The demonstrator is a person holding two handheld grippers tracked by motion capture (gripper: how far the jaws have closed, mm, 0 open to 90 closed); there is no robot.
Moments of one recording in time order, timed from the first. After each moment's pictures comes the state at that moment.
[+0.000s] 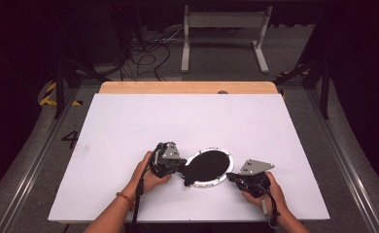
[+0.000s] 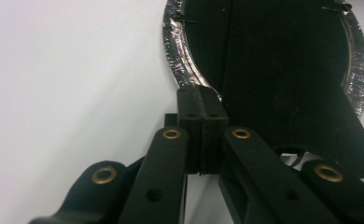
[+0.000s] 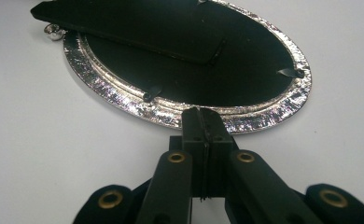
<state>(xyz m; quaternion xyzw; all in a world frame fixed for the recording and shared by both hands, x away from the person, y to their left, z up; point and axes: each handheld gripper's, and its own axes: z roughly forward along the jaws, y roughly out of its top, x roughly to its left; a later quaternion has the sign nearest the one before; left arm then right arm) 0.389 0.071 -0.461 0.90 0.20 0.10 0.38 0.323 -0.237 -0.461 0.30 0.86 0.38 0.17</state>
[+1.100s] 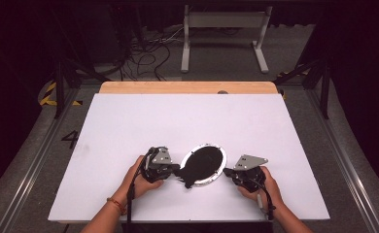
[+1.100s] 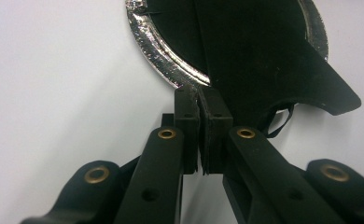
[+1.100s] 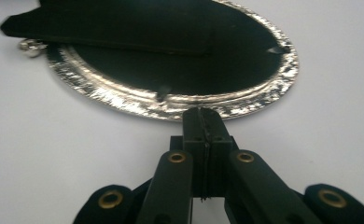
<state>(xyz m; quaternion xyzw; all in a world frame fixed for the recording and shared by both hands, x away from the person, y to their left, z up) 0.376 0.093 -0.463 0.90 0.19 0.08 0.38 0.334 -0.226 -0.459 0.29 0.87 0.37 0.17</state>
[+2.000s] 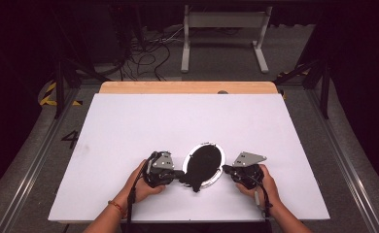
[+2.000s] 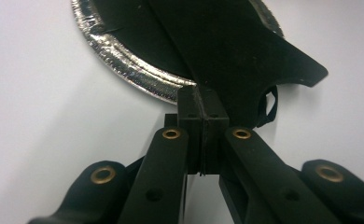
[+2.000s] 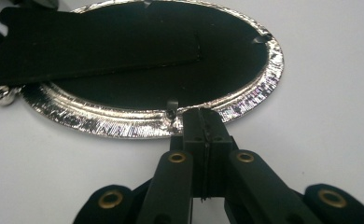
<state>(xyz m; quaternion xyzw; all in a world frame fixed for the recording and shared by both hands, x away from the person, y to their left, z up) 0.365 0.087 -0.466 0.90 0.16 0.03 0.40 0.346 -0.224 -0.461 0.31 0.86 0.37 0.18</state>
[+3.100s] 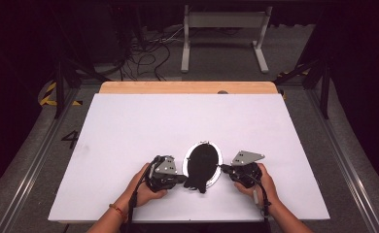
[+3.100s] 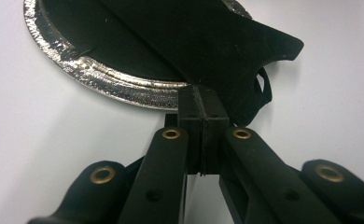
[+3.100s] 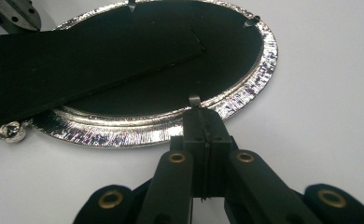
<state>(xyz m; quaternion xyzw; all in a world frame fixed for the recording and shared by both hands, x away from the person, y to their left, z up) 0.354 0.081 -0.465 0.91 0.15 0.03 0.40 0.349 -0.219 -0.460 0.30 0.86 0.37 0.17</state>
